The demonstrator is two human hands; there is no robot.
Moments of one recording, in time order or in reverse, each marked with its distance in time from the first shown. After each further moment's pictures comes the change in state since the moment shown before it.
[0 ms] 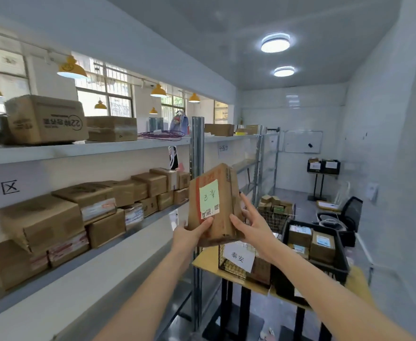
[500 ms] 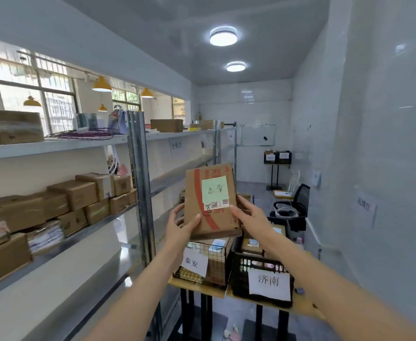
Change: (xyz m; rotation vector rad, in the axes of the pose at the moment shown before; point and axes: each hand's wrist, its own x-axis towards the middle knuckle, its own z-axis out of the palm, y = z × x) left_hand 0.085 -0.032 0.189 -0.114 -0.189 0.073; right_hand 0.039 0.030 -0.197 -0.201 0.262 0.053
